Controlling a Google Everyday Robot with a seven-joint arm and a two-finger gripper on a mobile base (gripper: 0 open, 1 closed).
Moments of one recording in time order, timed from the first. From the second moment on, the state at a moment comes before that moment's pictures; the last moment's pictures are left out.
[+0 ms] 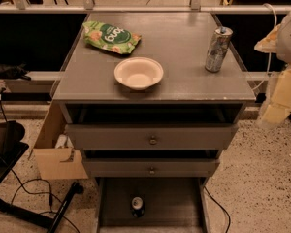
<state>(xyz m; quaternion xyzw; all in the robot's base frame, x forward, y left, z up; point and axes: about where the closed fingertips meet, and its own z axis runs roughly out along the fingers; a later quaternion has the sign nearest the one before) 0.438 -0.216 0.977 -0.60 0.78 -0.04 0.16</state>
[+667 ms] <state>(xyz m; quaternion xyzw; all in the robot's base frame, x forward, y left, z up) 0.450 -0.215 0.965 -0.60 0.78 -0.02 0.17</state>
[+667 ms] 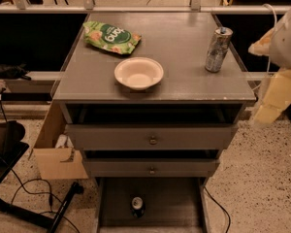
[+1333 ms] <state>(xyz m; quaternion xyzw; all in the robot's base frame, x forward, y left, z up) 0.452 -0.219 0.854 -0.57 0.76 0.10 0.29</state>
